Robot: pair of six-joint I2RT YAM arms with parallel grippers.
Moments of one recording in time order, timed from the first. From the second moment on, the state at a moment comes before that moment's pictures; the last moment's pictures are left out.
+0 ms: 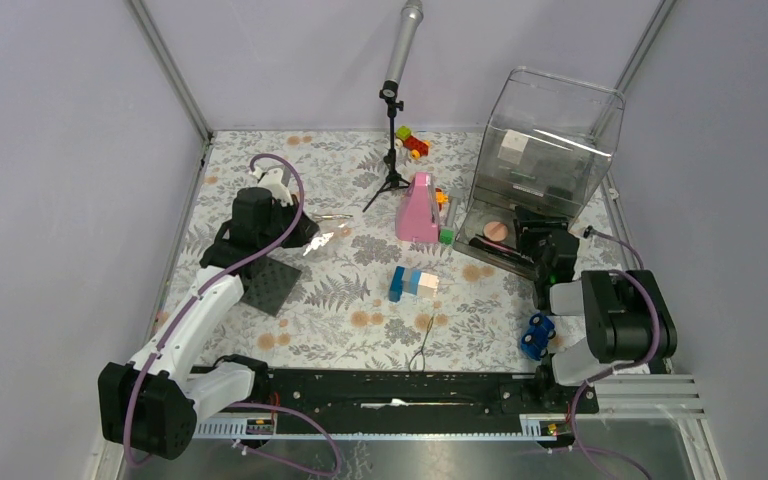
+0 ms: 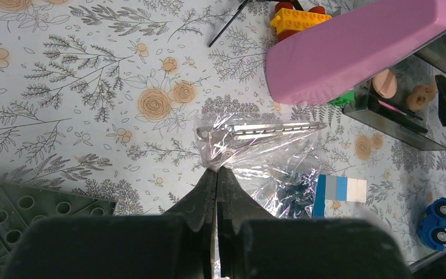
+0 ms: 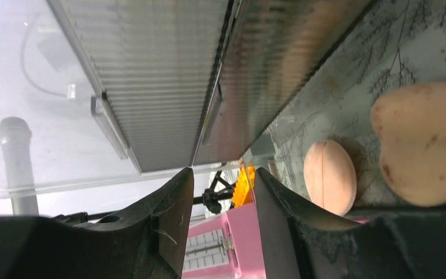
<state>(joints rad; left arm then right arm) -0.25 1.06 0.82 -0.30 0.18 -0.39 0.00 1.49 0.29 0.96 0.06 1.44</state>
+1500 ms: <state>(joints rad) -0.25 1.08 0.82 -0.30 0.21 -0.39 -0.04 1.82 0.36 1.41 0.01 1.50</state>
